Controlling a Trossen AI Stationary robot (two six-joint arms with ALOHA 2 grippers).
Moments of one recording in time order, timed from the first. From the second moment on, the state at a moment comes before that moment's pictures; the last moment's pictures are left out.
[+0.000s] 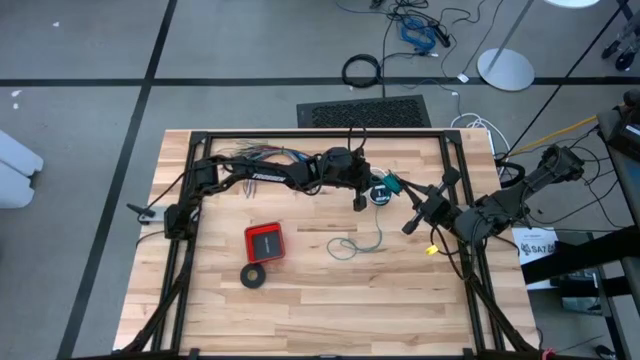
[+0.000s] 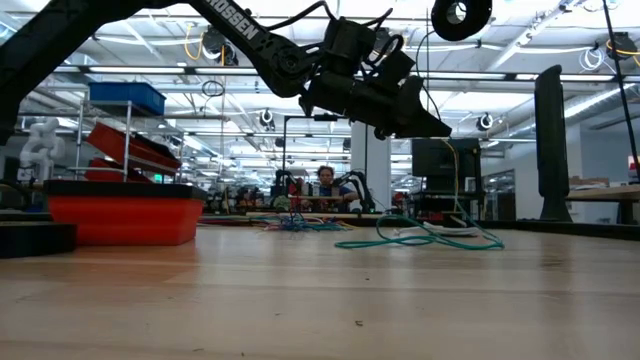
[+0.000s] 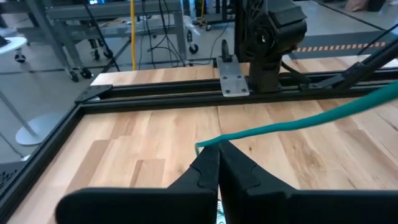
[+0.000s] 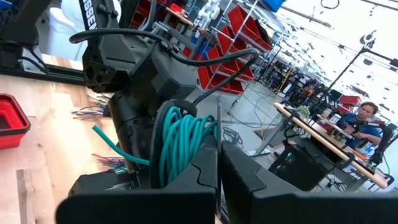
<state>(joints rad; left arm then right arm) 0.24 2.16 1.53 0.38 0.23 0.16 0.56 0.88 0.74 -0.09 1.31 -0.21</state>
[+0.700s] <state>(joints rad) 0.22 1.97 1.53 0.07 0.24 0.32 0.56 0.88 0.74 -0.19 1.31 -0.11</state>
